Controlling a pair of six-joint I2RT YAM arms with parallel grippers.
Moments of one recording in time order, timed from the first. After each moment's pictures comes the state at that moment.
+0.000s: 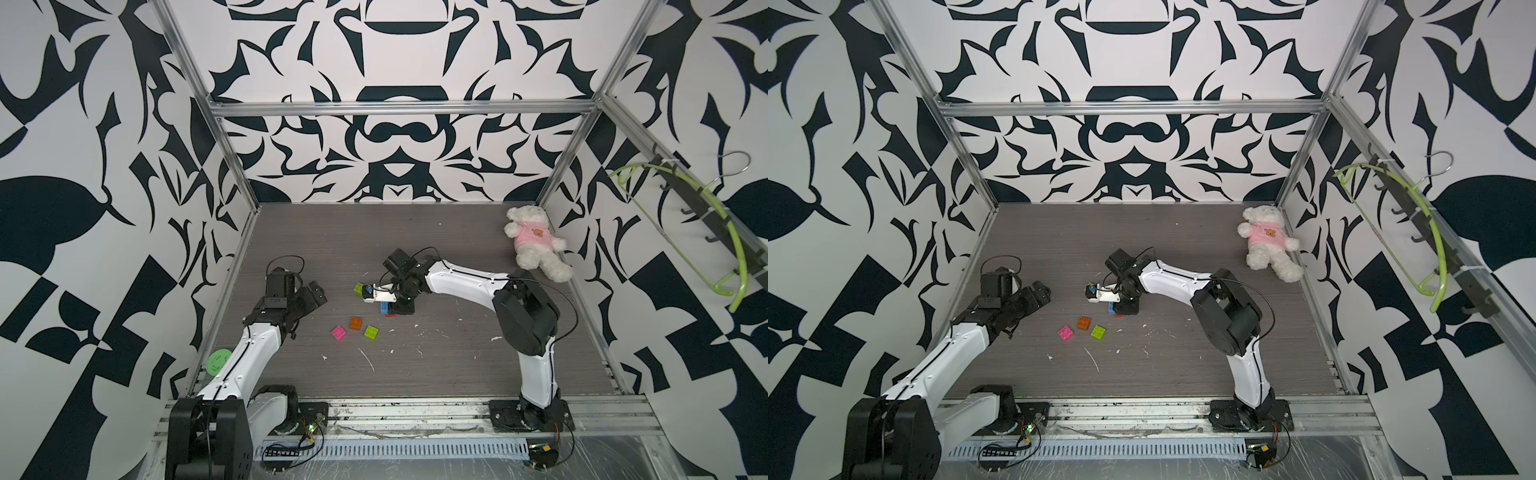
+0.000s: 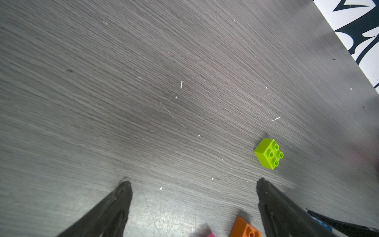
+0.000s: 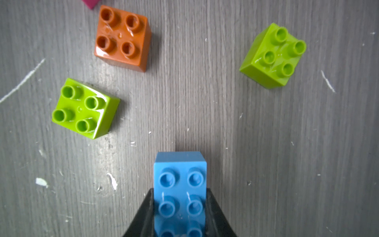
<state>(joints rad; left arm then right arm) -0.06 1.07 0.54 -0.34 0.10 -0.58 0.81 2.01 1.46 -0.68 -0.22 -0.75</state>
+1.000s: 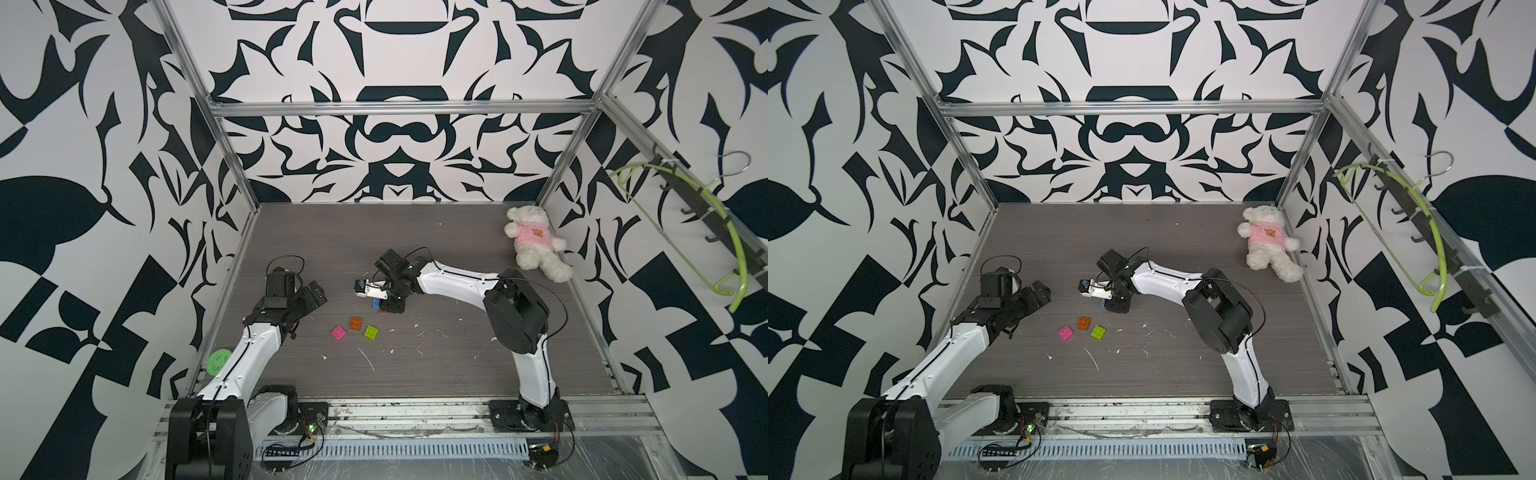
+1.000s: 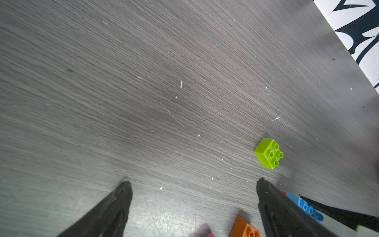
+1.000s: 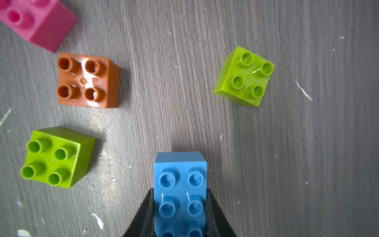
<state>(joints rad) -0.06 1.07 0.54 -0.34 0.10 -0.58 0.83 2.07 1.51 -0.64 -0.17 -0.59</state>
